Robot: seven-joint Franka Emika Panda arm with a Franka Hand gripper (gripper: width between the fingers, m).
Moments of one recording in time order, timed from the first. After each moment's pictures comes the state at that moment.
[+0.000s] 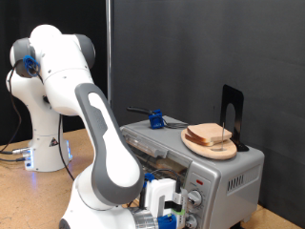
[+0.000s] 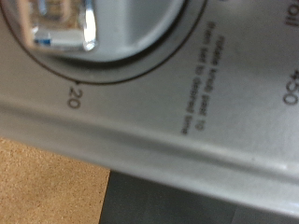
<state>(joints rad) -0.26 0.89 0.10 -1.54 1.30 1.76 -0.30</state>
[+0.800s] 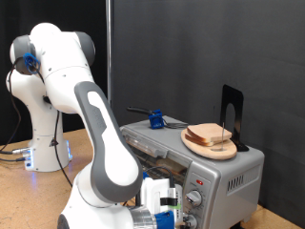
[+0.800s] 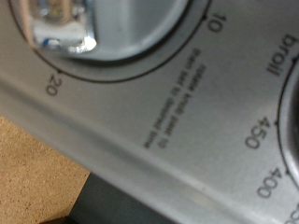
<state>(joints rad) -0.26 0.86 0.10 -1.58 1.34 1.82 -0.58</state>
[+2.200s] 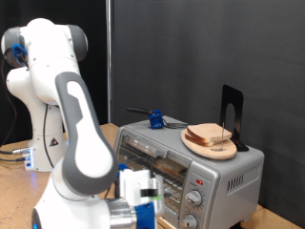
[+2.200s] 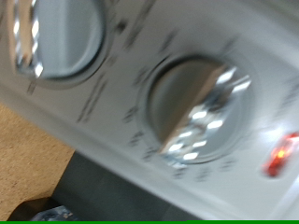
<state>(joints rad) -0.34 0.77 0.08 -1.66 1.31 1.69 -0.59</state>
